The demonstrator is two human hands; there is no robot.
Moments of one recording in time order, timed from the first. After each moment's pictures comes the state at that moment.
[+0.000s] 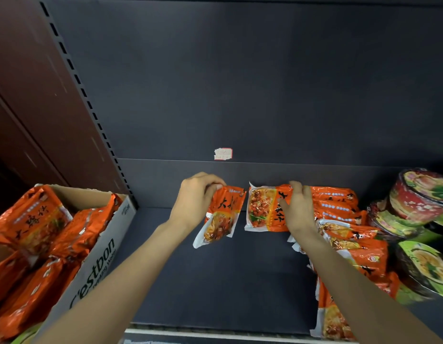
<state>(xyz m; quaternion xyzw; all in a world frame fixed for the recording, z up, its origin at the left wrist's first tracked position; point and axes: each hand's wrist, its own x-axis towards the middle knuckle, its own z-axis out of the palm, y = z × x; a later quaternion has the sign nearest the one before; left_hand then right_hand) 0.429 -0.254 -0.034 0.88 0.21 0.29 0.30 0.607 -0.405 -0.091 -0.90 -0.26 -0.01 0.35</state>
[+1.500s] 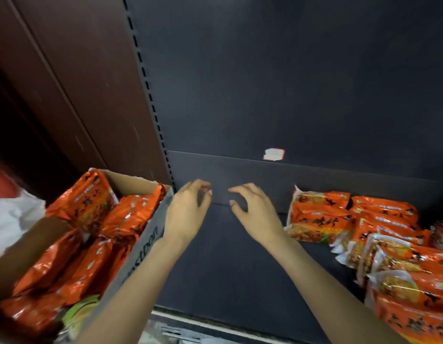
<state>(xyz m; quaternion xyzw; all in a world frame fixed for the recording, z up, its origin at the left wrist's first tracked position) 0.340 -0.206 -0.055 0.83 0.39 0.28 0.27 0.472 -0.305 -0.059 -0.77 -0.54 0.06 0.34</state>
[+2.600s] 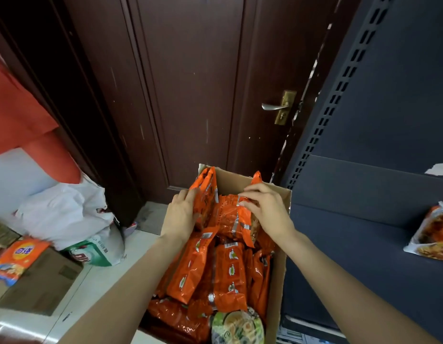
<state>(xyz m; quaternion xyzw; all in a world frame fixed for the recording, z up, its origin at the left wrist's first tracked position) 0.067 0.038 -0.122 0.86 0.44 0.15 0.20 0.242 -0.078 -0.086 -0.76 -0.57 0.09 0.31</state>
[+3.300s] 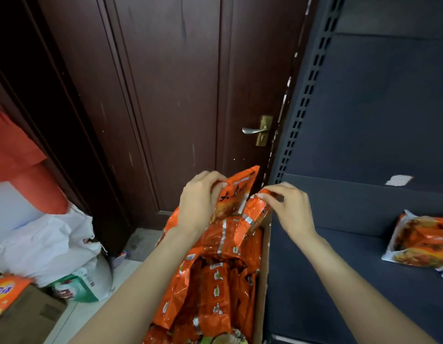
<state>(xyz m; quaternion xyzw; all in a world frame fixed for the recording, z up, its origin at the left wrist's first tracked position) 0.132 0.005 -0.019 0.84 0.27 0.40 0.24 0.289 -0.119 -0.028 -0.78 -0.46 0.00 0.42</state>
